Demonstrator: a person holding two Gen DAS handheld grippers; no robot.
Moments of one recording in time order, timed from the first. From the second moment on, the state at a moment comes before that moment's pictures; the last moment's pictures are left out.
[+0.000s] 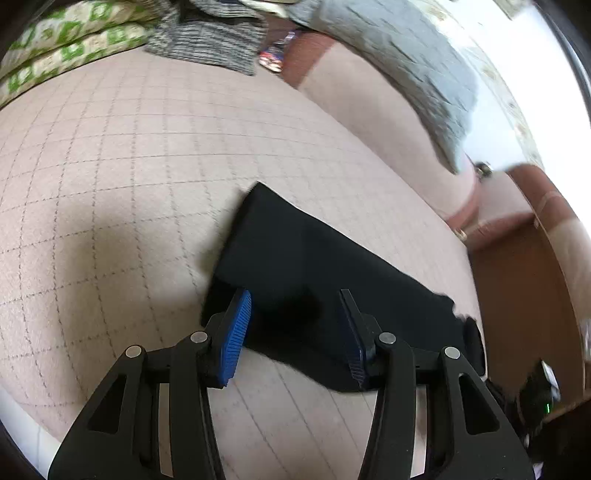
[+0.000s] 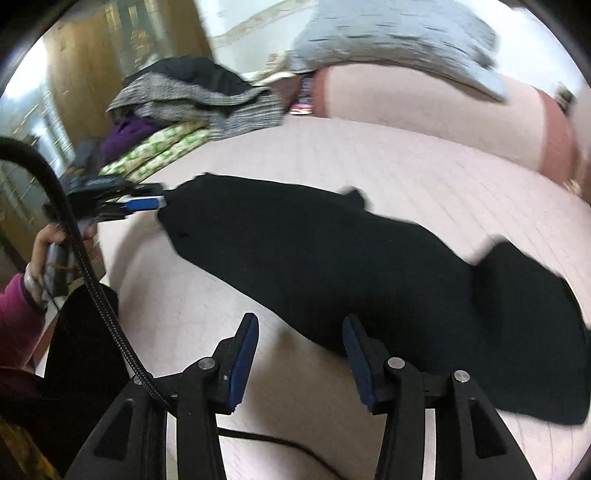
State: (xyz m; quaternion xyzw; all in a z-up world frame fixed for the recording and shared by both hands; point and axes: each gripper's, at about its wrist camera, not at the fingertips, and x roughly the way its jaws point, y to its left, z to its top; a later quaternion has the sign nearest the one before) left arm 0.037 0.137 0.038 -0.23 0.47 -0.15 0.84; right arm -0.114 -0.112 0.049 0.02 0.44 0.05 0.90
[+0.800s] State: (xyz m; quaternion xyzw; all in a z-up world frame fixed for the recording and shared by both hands) left arm 0.018 0.146 0.028 -0.20 0.48 -0.13 0.84; right arm -0.056 -0.058 0.010 -0.03 0.46 0.09 0.88
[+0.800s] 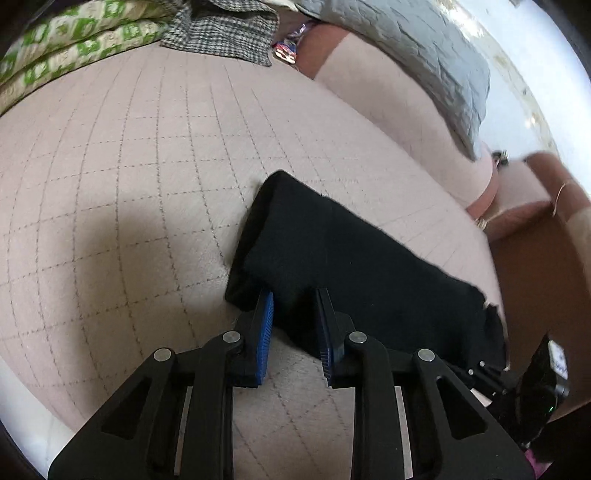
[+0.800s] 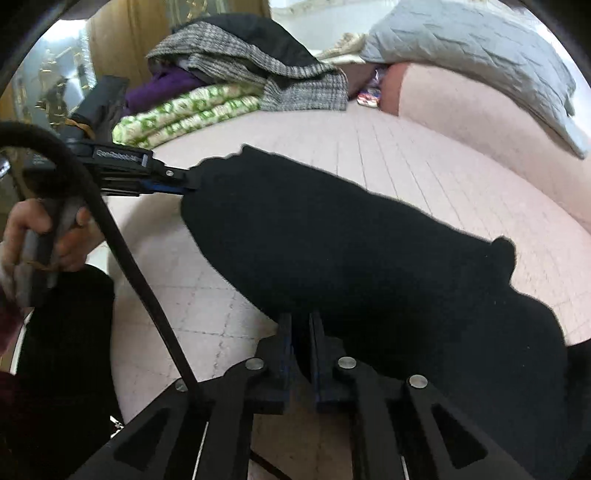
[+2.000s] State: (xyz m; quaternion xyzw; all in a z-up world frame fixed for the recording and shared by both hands) left arm 0.014 -0.065 0.040 -0.08 0.48 -0.28 0.83; right arm -0.199 -0.383 0.064 0.14 0.47 -0.27 0.83
